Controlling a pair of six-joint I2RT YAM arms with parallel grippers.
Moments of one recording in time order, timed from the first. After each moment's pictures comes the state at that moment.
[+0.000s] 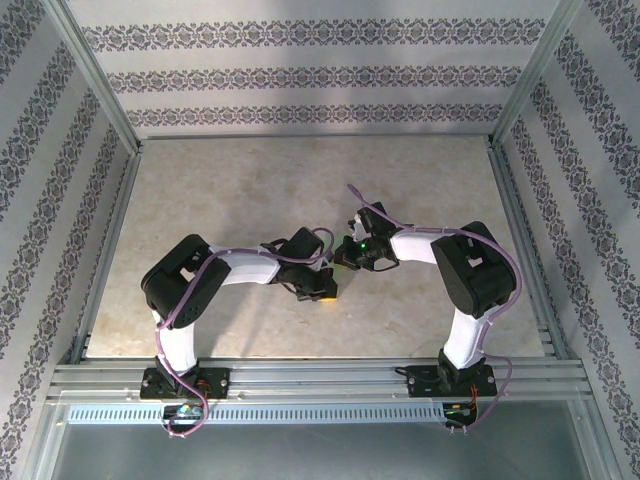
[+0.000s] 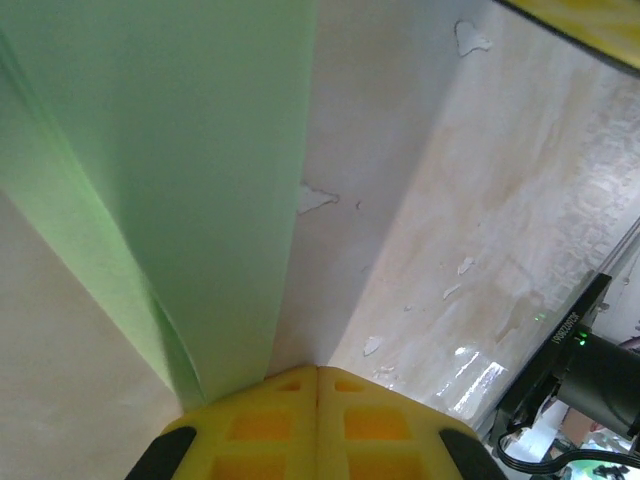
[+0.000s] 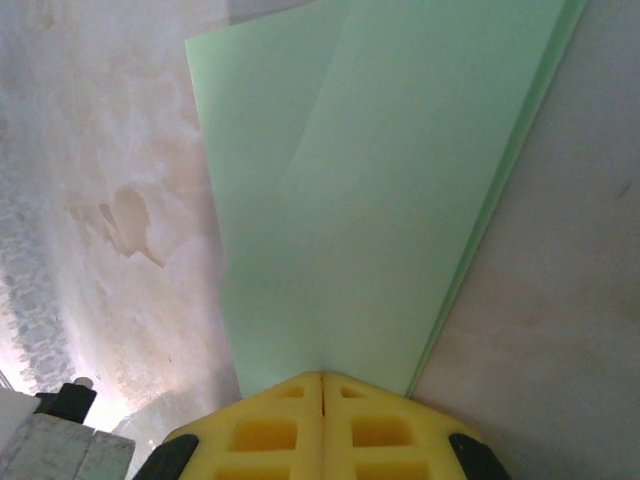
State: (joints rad) left arm -0.73 1.88 0.96 -0.15 0.61 -0.80; right arm 0.45 1.84 0.91 -0.15 -0.54 0.70
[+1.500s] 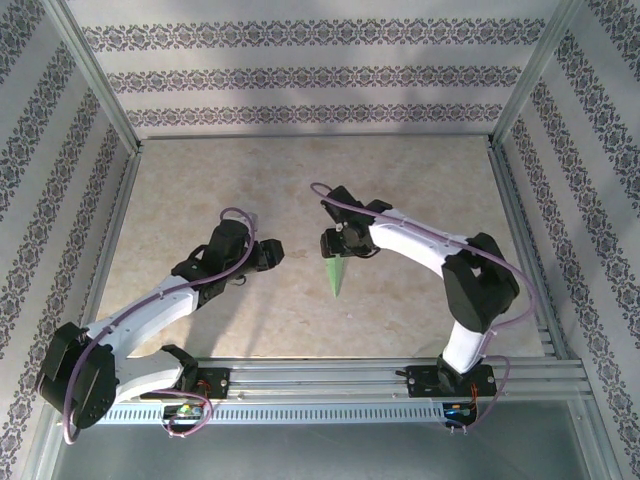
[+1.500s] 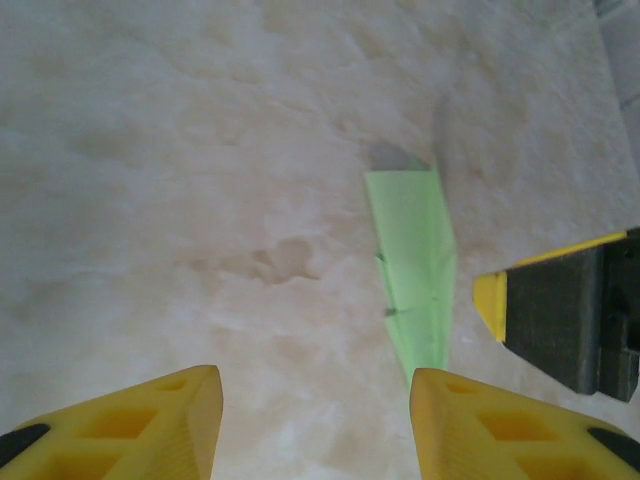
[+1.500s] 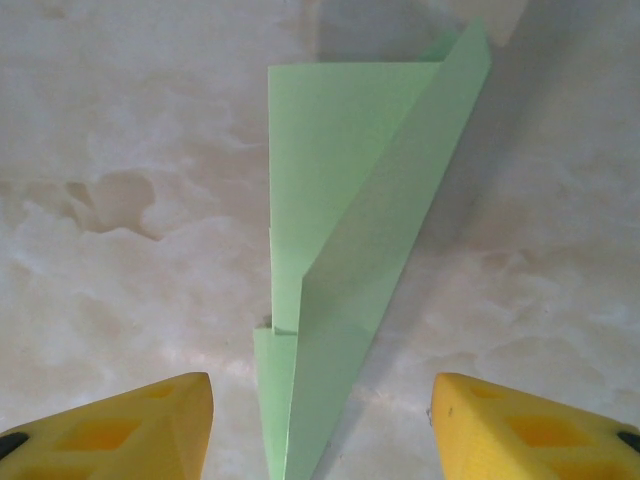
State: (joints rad) left arm -0.49 1.14 0.64 -0.18 0.08 -0.69; right arm 0.67 1.78 1.28 -0.73 0.02 0.54
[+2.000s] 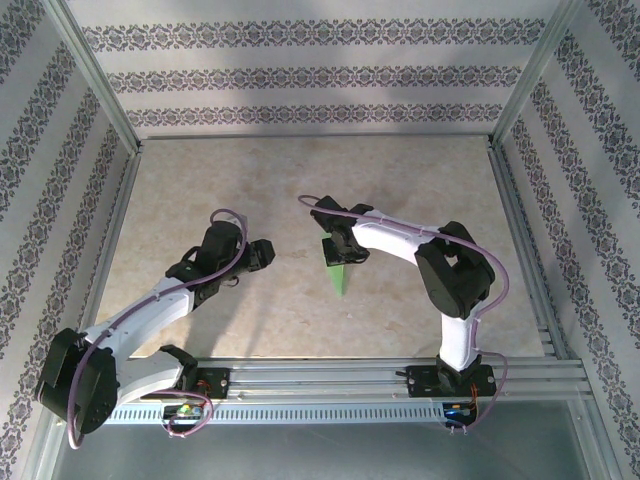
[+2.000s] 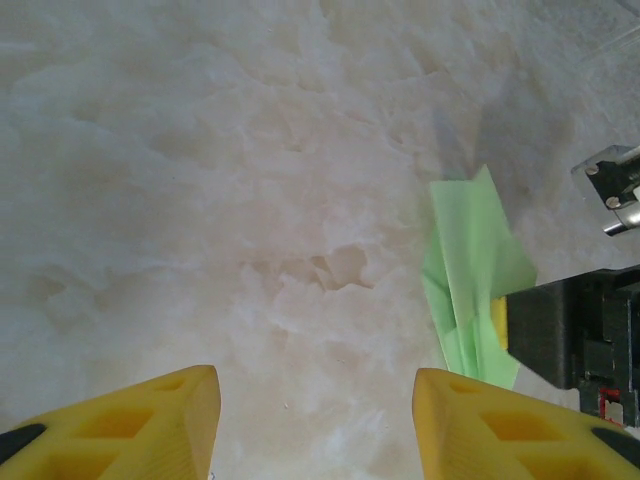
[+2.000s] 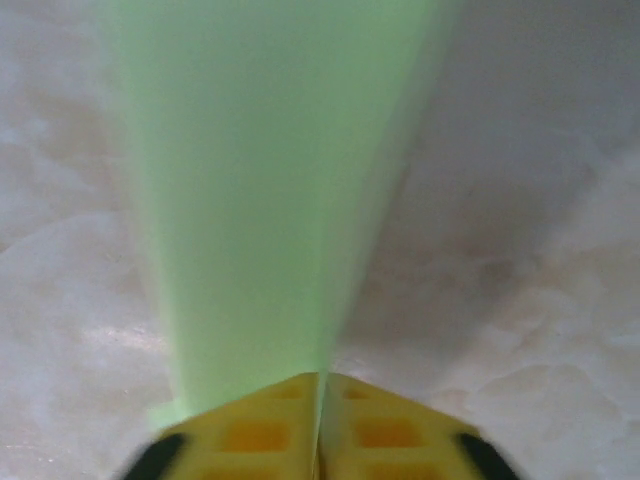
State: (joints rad) left arm -0.44 1.12 0.61 -0.20 0.07 -0.69; right arm 0.69 1.91 1.31 -0.77 0.11 0.55
